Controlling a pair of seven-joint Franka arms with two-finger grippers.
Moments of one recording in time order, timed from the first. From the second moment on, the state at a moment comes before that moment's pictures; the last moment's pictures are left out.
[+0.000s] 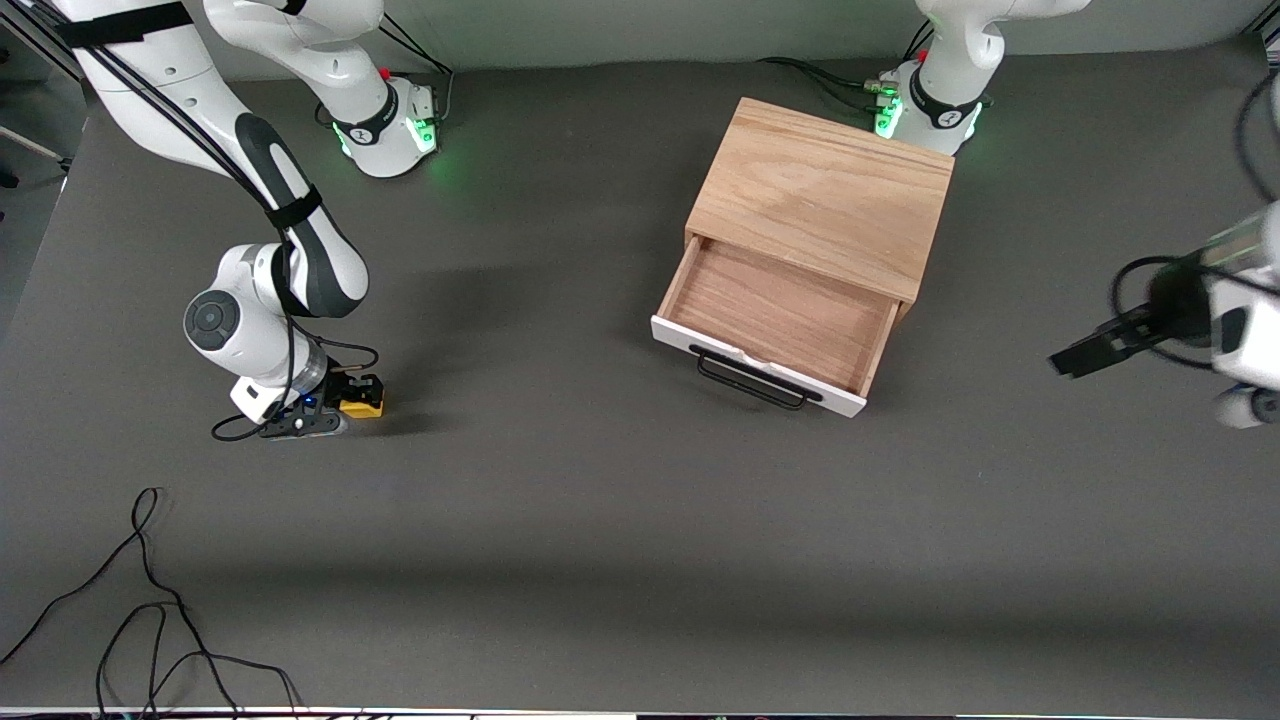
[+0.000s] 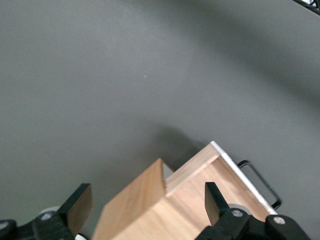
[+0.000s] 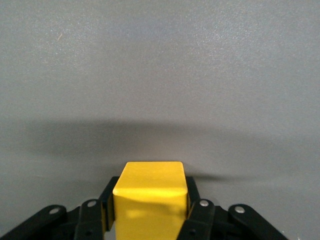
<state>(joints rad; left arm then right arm) 0.01 0.22 -0.07 -1.32 -0.06 1.47 -0.48 0.10 0.38 -0.06 -2.26 0.08 2.64 -0.09</state>
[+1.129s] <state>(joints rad) 0.04 0.03 -0.08 -1.56 -0.02 1.55 -0.04 0.25 0.22 -0.04 -1.62 0.08 1.73 0.14</state>
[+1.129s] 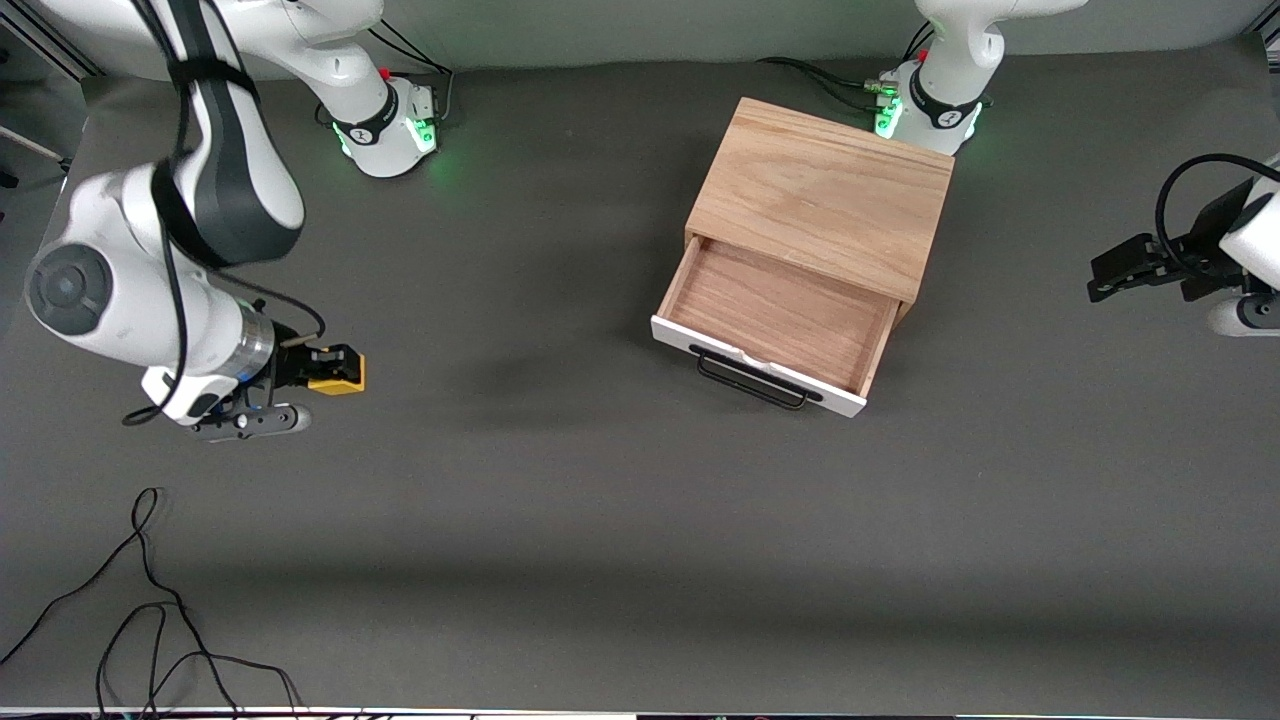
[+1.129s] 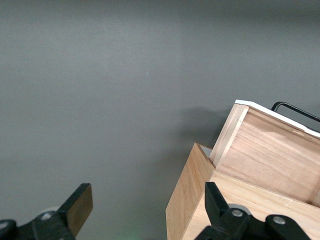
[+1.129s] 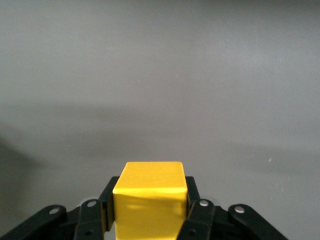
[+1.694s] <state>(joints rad) 0.04 0.00 -0.08 -1.59 -0.02 1.56 -0.02 0.56 0.37 -0.04 -1.14 0.09 1.48 0.62</state>
